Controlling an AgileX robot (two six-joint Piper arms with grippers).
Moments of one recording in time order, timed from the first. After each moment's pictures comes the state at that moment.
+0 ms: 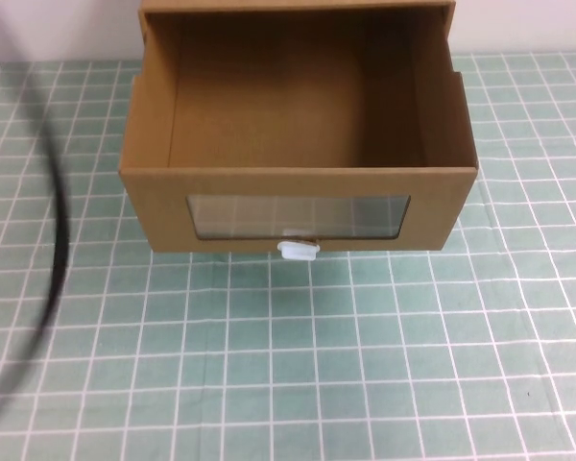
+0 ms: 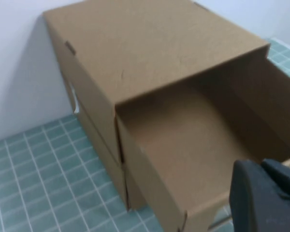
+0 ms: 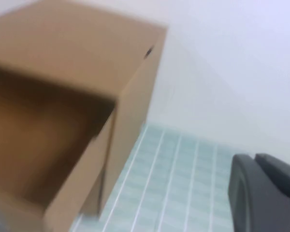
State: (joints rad) right arm 0.05 0.80 -1.07 0.36 0.59 -0.49; left arm -0.24 0.86 -1.35 -0.28 0.94 0.33
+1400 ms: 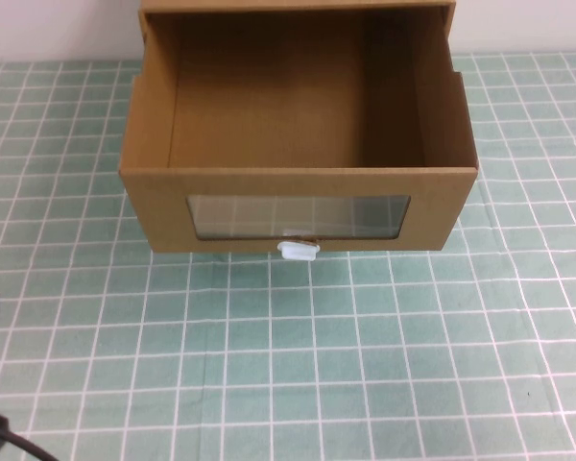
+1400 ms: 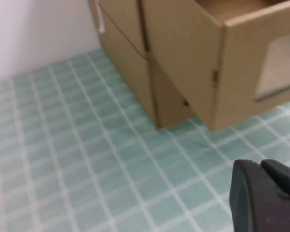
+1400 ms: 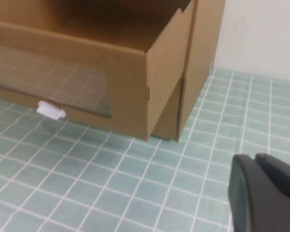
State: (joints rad) right arm 0.05 0.26 -0.45 0.63 0.60 -0.60; left arm -0.30 0.43 -0.49 -0.11 0.47 0.30
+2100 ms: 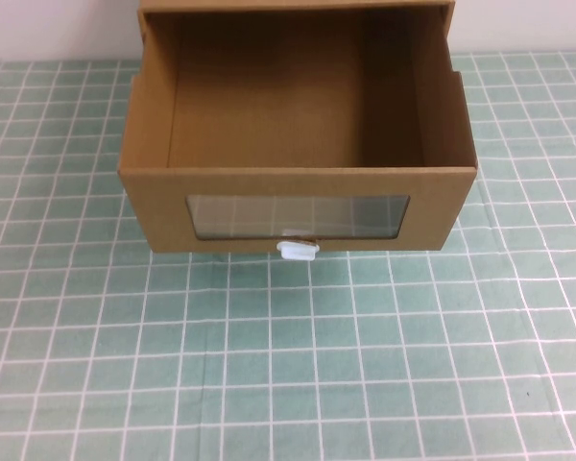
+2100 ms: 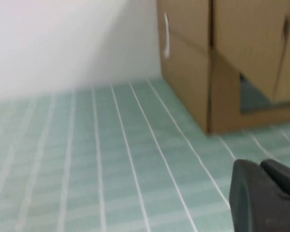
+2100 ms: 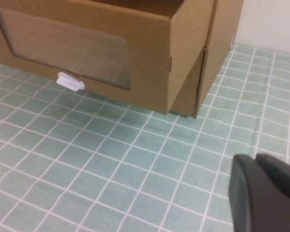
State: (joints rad) right arm 0.05 0.26 -0.45 0.63 0.69 -0.60; left arm -0.18 -0.01 0.02 -0.18 0.16 0.28
